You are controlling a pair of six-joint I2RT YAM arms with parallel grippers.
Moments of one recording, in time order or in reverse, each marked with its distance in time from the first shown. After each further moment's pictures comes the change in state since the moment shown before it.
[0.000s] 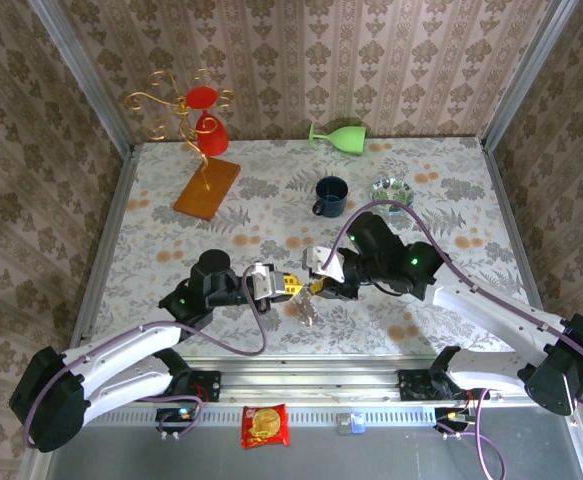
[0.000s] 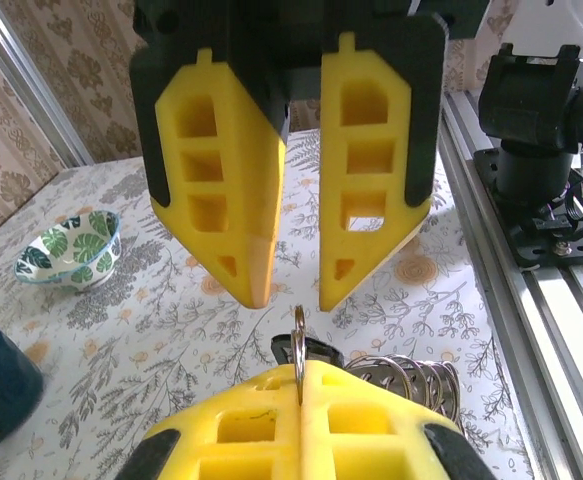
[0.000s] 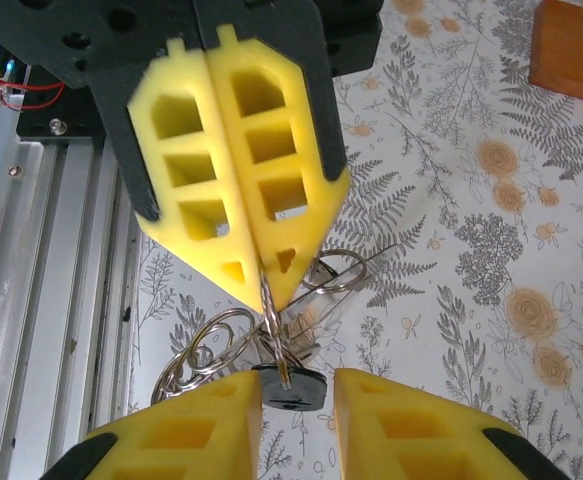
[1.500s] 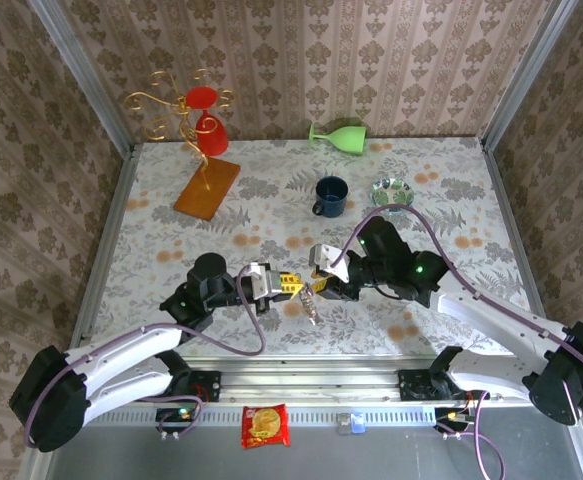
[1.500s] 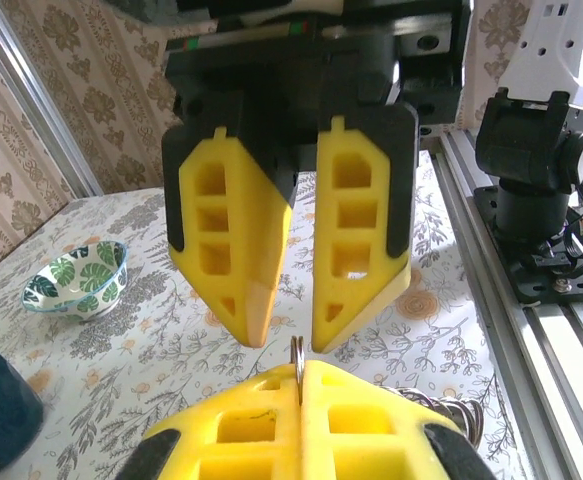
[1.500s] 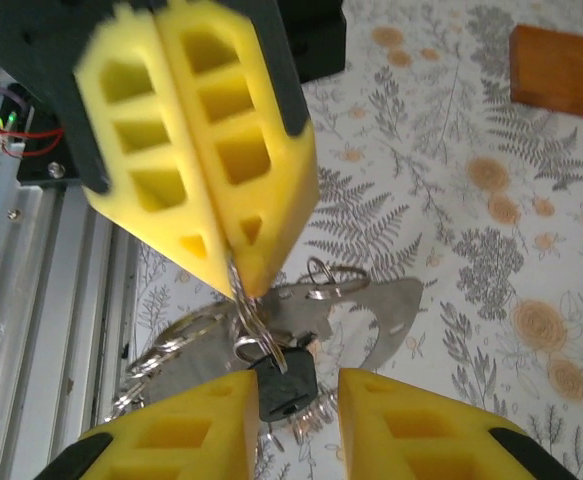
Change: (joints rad) left arm -0.001 0.004 -0.042 0.147 0.018 -0.073; right arm -0.045 -0.061 -0.124 0.170 -0.077 0.072
